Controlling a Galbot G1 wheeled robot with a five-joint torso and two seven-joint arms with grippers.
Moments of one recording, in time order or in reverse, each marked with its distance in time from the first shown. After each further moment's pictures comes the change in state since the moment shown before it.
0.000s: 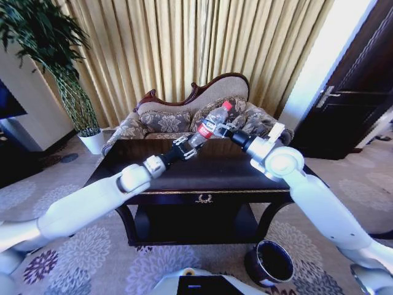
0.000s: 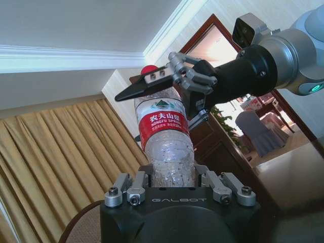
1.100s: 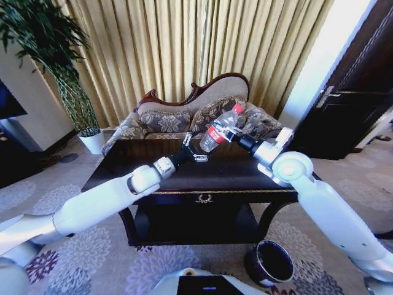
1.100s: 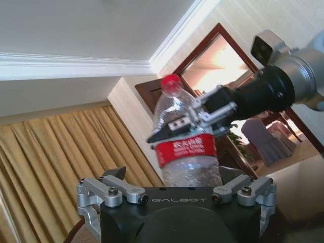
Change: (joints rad) left arm 0.008 -0.022 -0.001 -0.028 0.003 0.002 -0.056; right arm -0.142 -0.049 0.127 0.019 -0.057 0.012 -0.005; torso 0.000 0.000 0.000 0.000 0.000
